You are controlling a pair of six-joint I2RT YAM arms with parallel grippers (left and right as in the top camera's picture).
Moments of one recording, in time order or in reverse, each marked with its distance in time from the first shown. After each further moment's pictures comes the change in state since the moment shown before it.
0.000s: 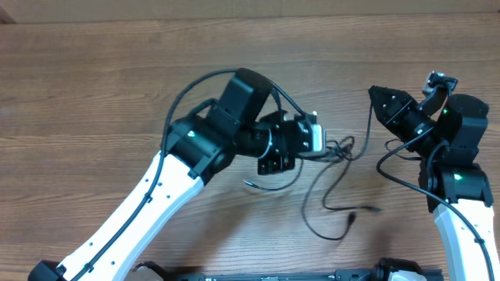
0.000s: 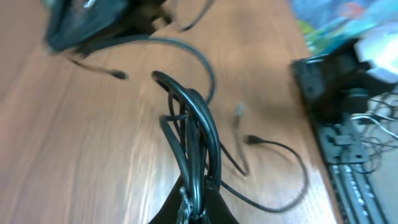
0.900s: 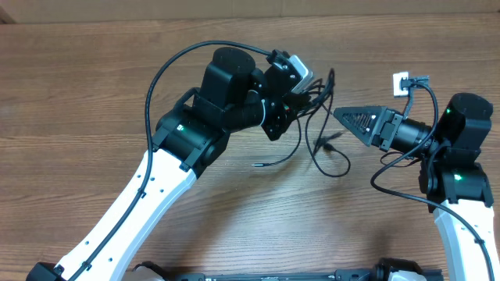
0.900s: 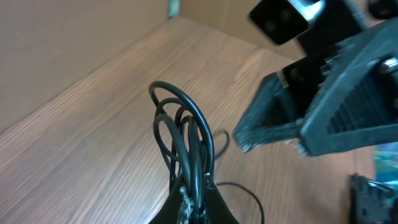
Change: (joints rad) left arm 0.061 -0.001 -0.001 0.315 -0.166 -0.580; right arm 0.000 -0.002 0.001 0.094 -0.700 -0.093
